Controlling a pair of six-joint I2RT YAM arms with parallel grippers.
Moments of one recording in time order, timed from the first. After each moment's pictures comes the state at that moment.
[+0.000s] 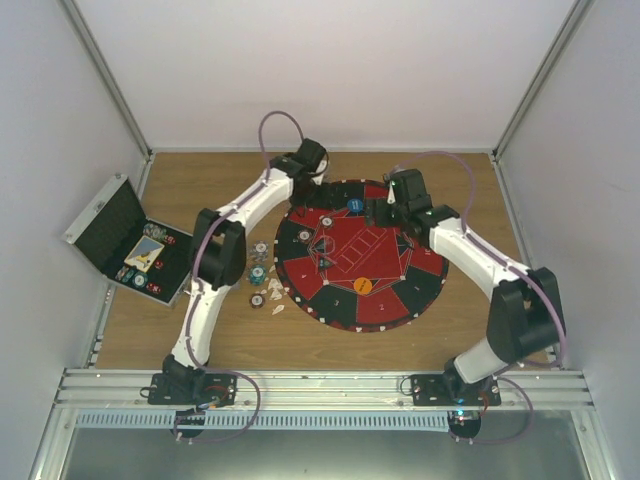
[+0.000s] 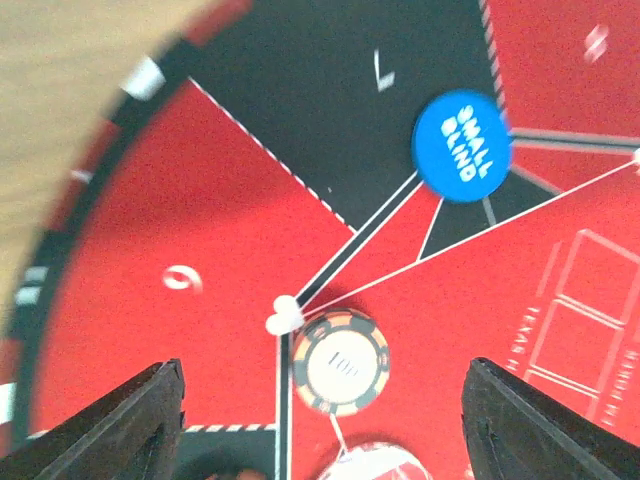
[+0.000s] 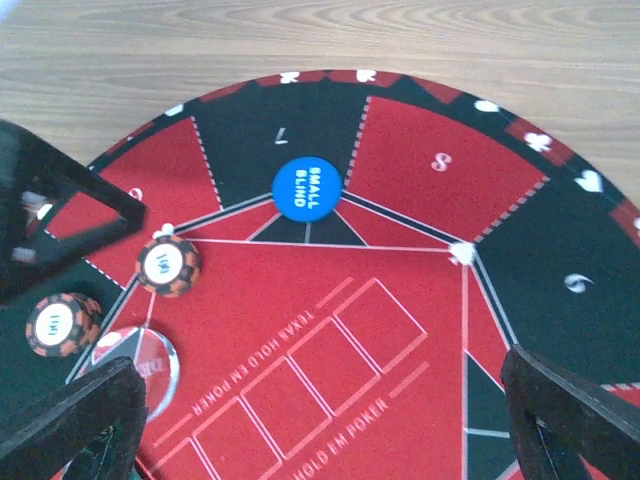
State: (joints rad) left arm -0.50 2.38 2.15 -0.89 0.13 -0.28; right arm 0.38 1.51 1.11 -0.36 0.07 0.26
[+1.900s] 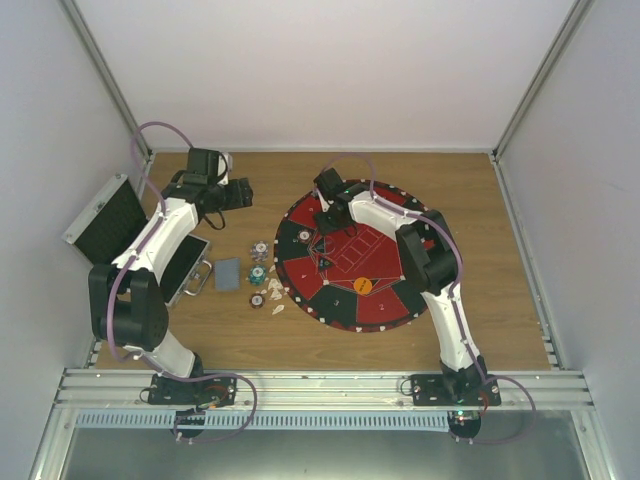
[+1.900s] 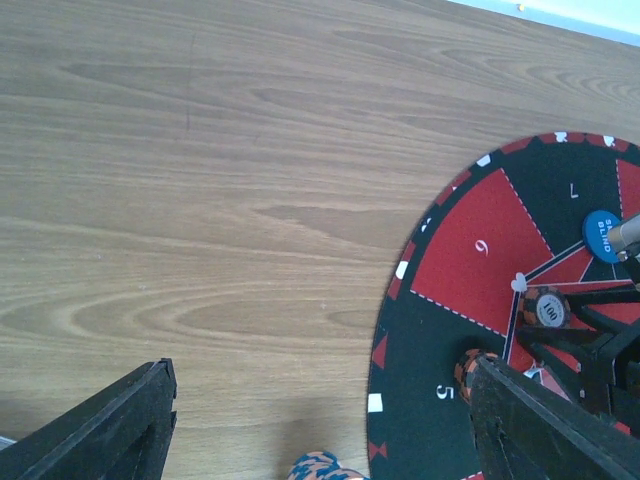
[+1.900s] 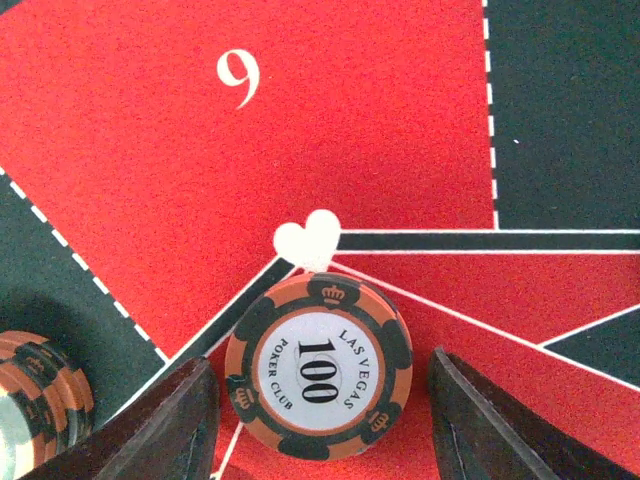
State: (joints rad) left arm -0.12 1.59 1.32 -0.56 0.11 -0.28; right arm 0.58 2.29 1.79 -0.64 0.05 0.11
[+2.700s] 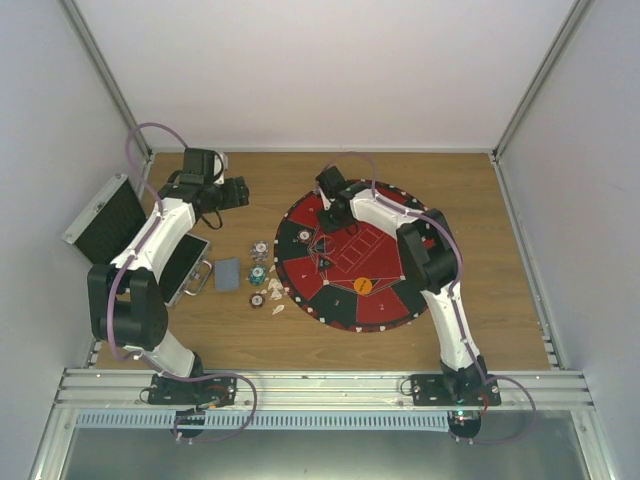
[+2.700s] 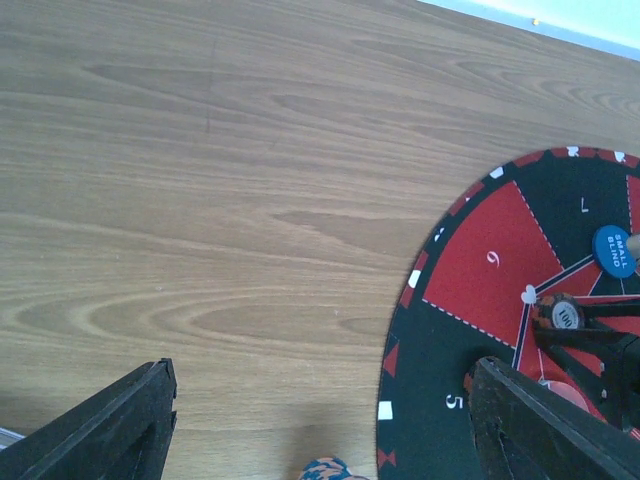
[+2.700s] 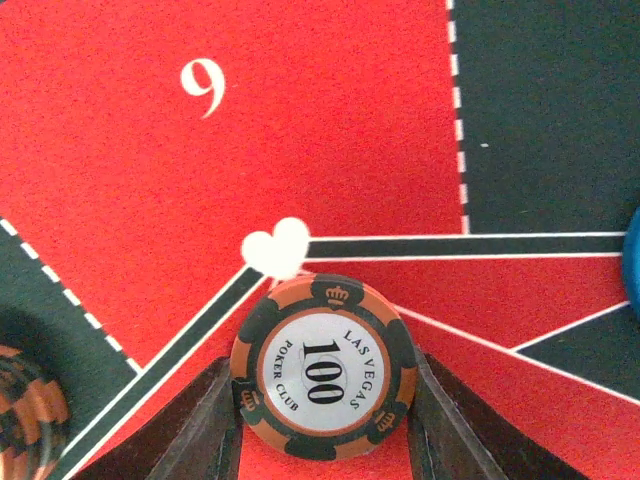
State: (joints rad) left arm -0.10 1.59 1.31 -0.55 0.12 -0.29; right arm 0.57 2.30 1.81 -0.66 0.05 0.11
